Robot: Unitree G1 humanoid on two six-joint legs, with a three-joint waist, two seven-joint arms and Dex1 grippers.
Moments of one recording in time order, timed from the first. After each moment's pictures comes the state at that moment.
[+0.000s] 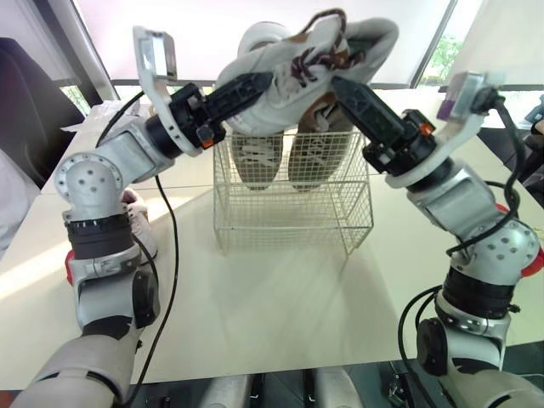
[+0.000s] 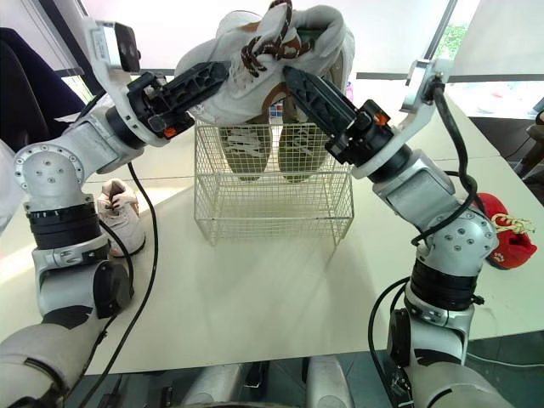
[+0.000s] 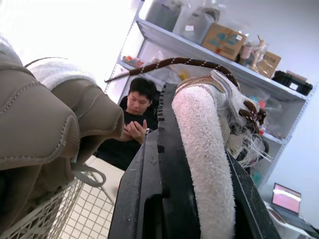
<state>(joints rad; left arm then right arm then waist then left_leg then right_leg) -0.98 0.38 0.33 0.04 -1.16 1.06 -0.67 -0.71 -0.36 -0.31 -0.34 1.40 0.81 0.23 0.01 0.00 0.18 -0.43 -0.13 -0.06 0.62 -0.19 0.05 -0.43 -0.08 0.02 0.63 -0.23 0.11</state>
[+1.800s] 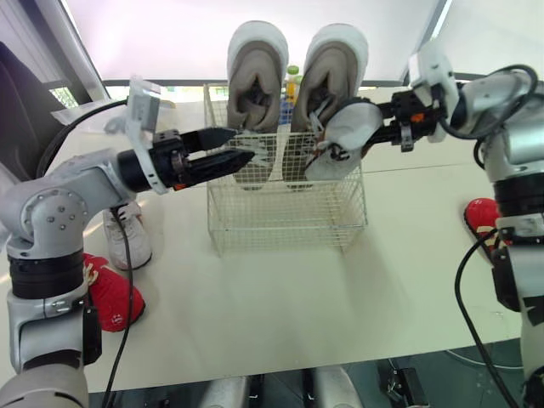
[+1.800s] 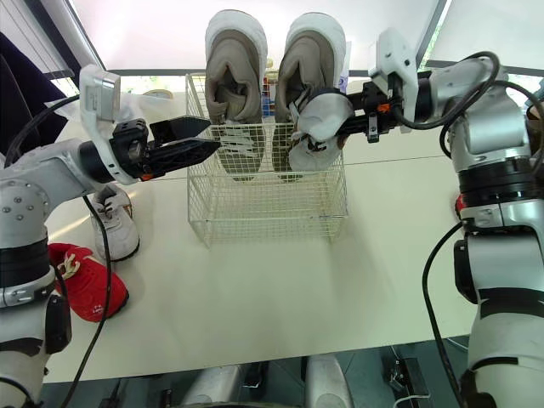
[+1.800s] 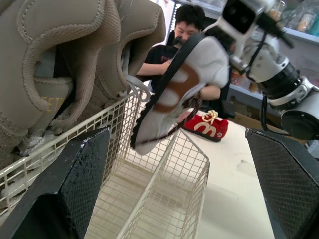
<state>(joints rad) -0.74 0.68 0.22 -0.18 -1.03 0.97 -0.78 -1.19 -0.80 0.19 0.51 0.38 0.22 1.46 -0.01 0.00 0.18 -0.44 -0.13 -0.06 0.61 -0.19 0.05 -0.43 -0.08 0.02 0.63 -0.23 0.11</state>
